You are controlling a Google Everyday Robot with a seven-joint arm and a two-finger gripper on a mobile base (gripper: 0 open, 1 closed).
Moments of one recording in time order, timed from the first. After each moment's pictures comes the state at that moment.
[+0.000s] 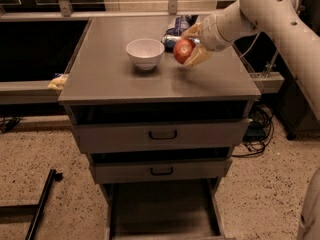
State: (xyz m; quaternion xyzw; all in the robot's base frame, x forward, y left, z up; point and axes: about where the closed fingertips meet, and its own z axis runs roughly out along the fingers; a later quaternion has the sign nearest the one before) arm 0.752 -0.112 0.905 -0.72 0.55 -0.06 0.41
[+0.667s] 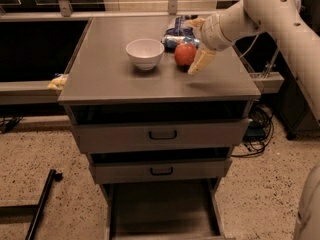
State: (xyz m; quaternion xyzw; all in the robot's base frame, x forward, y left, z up) arm 0.755 -0.116 0.906 -0.72 0.55 -0.05 0.42
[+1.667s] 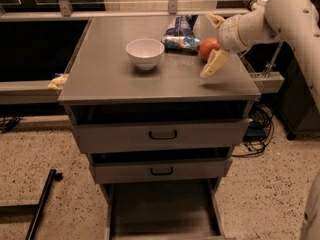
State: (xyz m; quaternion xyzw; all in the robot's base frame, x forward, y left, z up) arm 0.770 -0.158 0.904 -0.66 0.59 -0.02 0.47
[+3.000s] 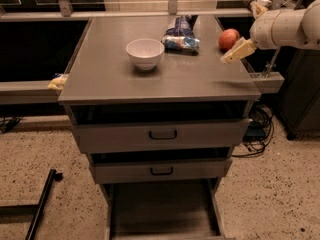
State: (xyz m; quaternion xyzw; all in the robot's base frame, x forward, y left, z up) arm 0.780 -0.264 0.943 -0.49 0.67 -0.07 0.55
